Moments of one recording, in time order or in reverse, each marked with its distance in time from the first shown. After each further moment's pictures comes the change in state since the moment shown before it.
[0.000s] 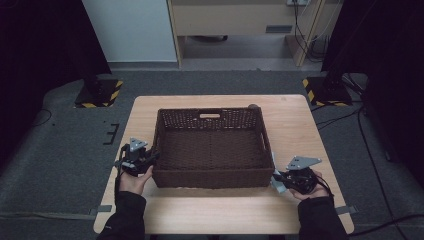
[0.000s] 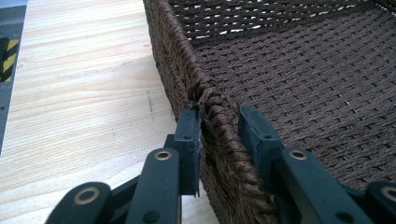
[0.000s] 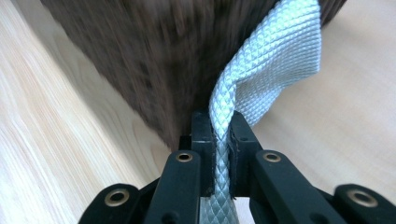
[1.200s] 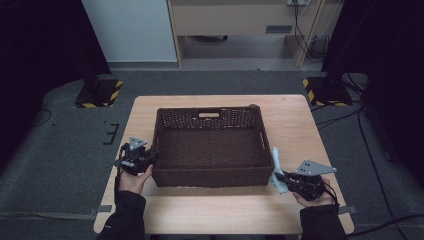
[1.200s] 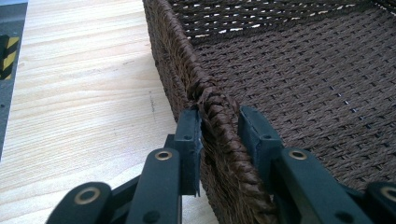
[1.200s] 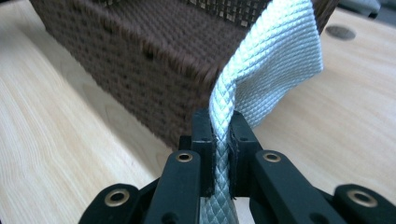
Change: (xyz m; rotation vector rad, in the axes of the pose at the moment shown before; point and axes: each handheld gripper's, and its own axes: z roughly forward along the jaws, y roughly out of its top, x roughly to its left) left arm 0.002 0.002 0.001 0.006 0.002 -0.007; right arm 0.024 0.004 -0.036 -0.179 -0.052 0.043
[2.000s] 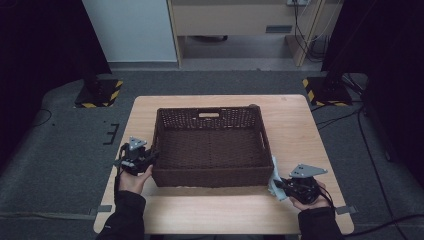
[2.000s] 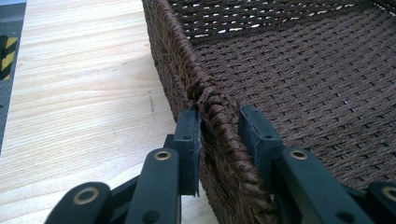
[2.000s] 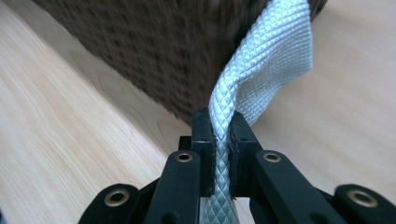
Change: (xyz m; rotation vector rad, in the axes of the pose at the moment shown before) left arm 0.000 0.000 0.000 0.000 -0.004 -0.001; right arm 0.002 -0.015 0.016 0.124 -0.005 0.053
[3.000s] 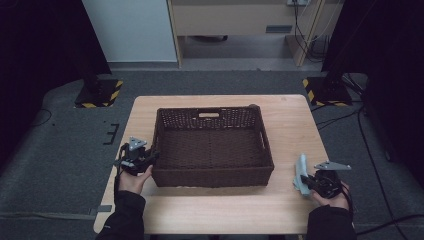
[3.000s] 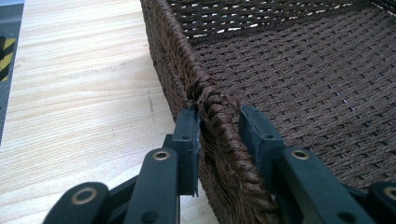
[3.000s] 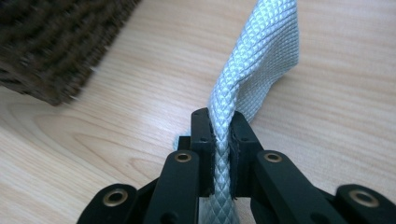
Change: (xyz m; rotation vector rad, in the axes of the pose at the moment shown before) left arm 0.001 -0.001 0.000 -0.002 -0.008 0.002; right arm -0.066 -0.038 -0.013 0.078 -0.237 0.263
